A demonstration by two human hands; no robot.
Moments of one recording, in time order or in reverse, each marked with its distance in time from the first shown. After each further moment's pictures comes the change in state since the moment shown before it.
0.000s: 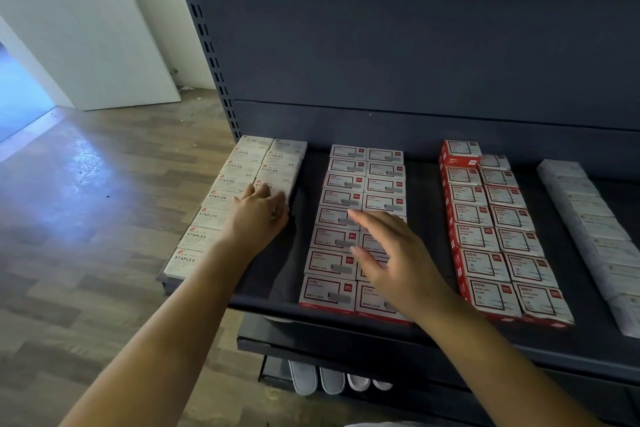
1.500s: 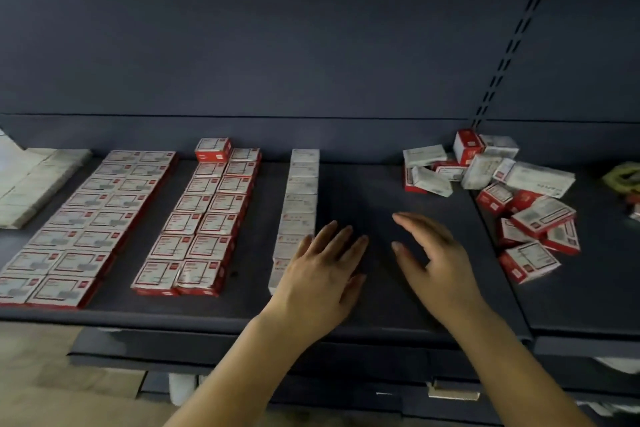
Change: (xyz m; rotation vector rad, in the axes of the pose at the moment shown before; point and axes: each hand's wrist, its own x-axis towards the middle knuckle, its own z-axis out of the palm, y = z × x) left_hand -0.049 0.509 0.093 0.015 -0.055 0.453; right_hand -0.210 0.269 -0.299 -0.119 0.356 0.104
